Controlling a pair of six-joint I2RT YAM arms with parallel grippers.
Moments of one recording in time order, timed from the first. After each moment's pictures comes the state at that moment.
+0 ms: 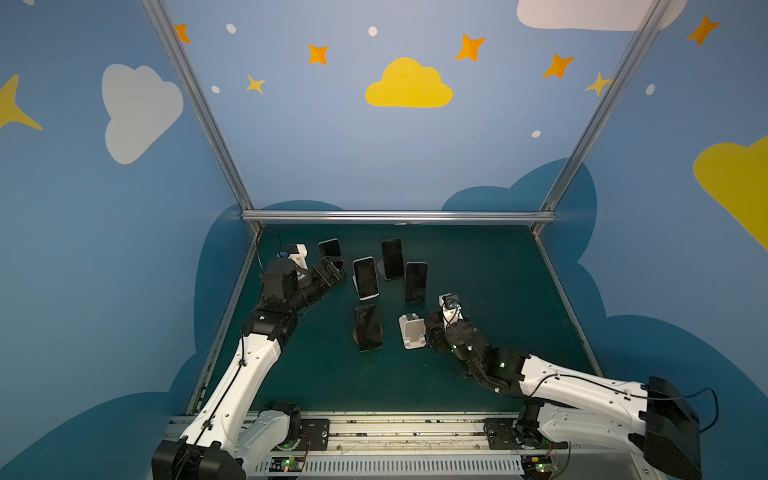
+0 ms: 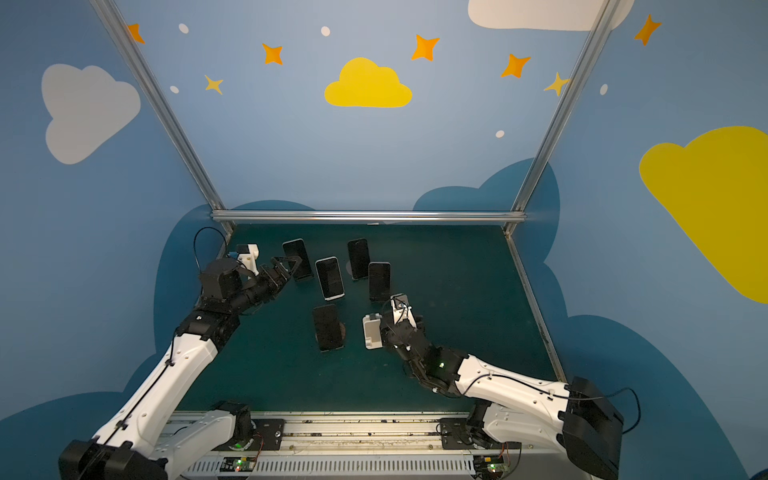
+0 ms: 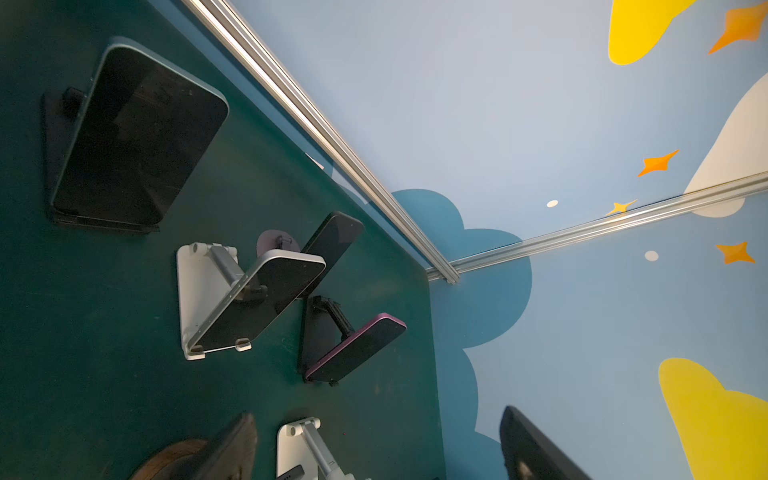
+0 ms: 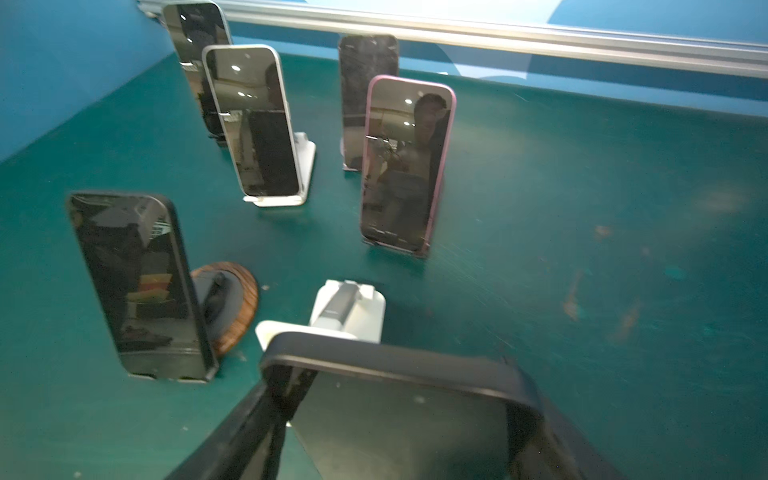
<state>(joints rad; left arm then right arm) -0.14 1.01 0.82 -0.14 0.41 -0.94 1.06 1.05 0.56 -0.09 0.61 0.38</state>
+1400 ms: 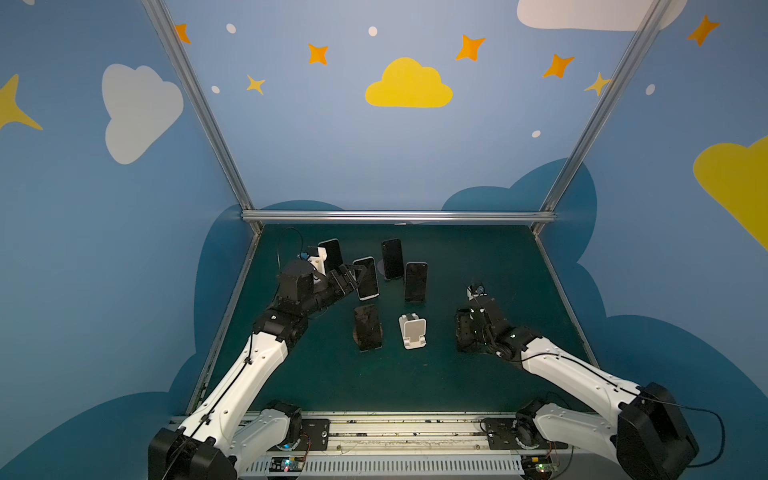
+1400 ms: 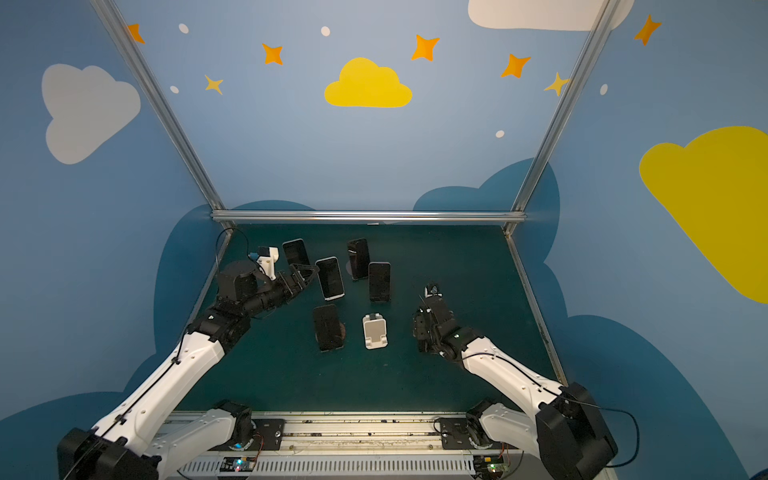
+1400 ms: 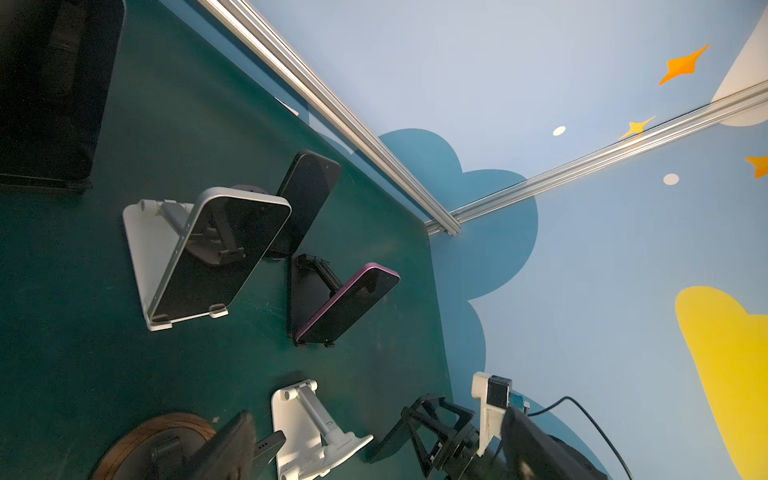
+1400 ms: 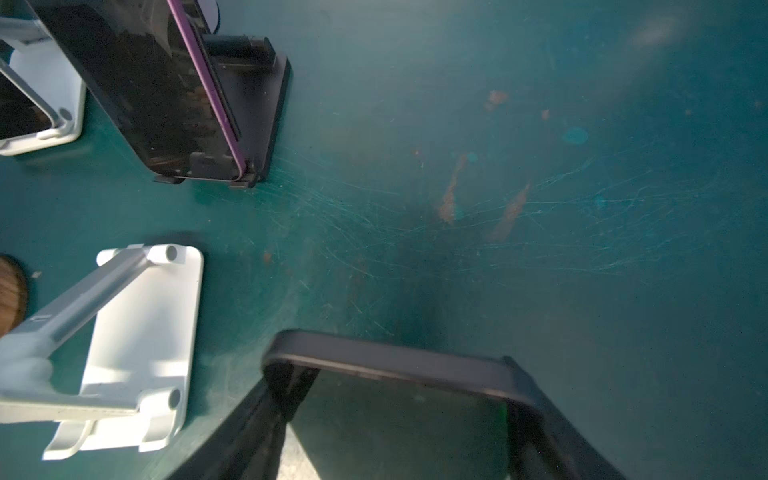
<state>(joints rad) -0.28 1.03 0.82 -0.16 0.39 -0.88 0.61 1.15 0.61 -0.31 0.29 0.36</state>
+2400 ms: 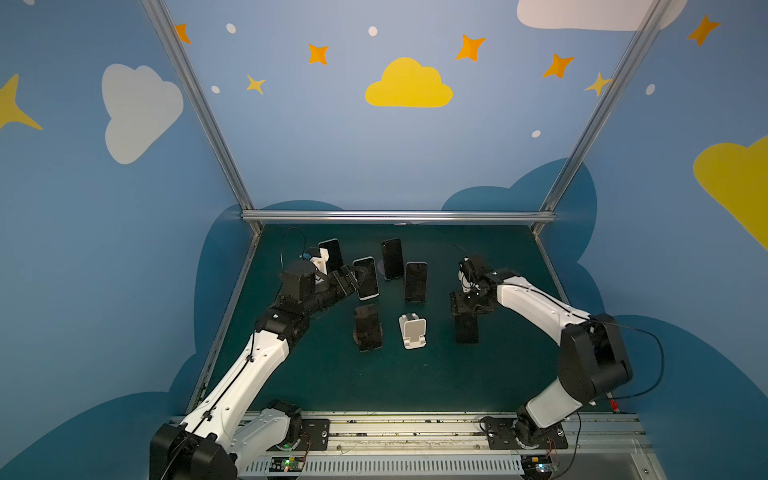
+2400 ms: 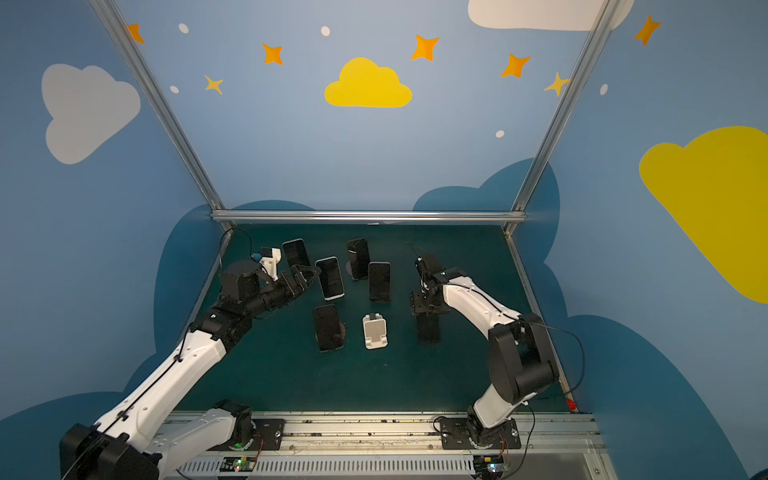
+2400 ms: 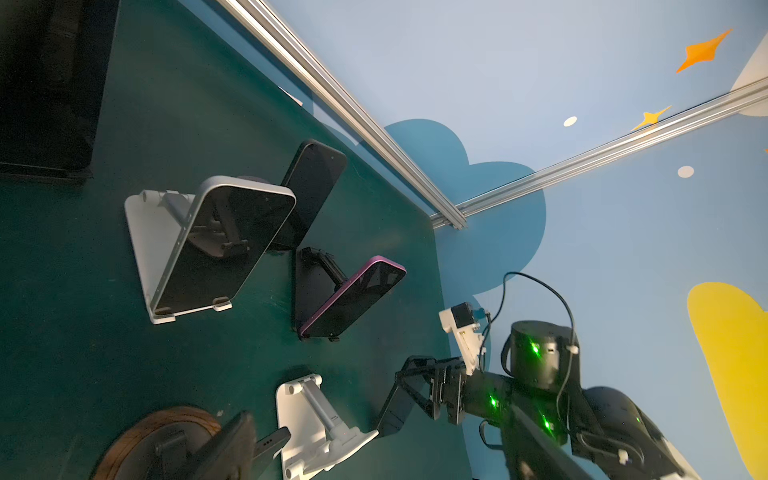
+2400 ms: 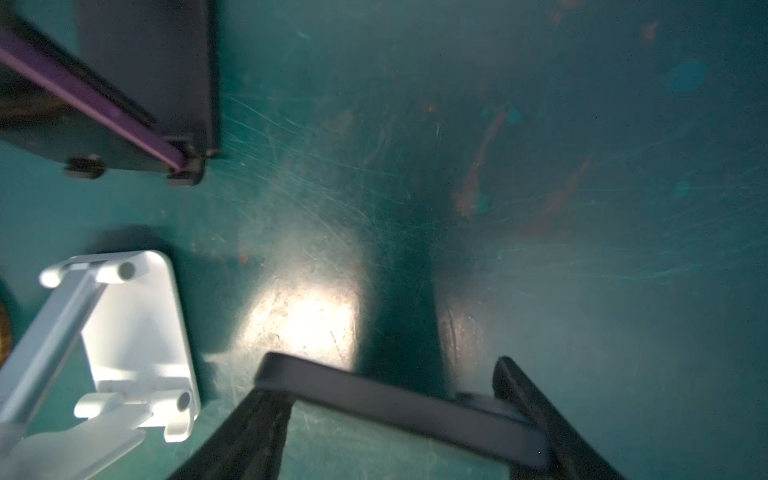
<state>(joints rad) -0.29 1.05 0.82 -0.17 0.39 -0.88 0.42 1.70 1.23 -0.86 0.03 0.28</state>
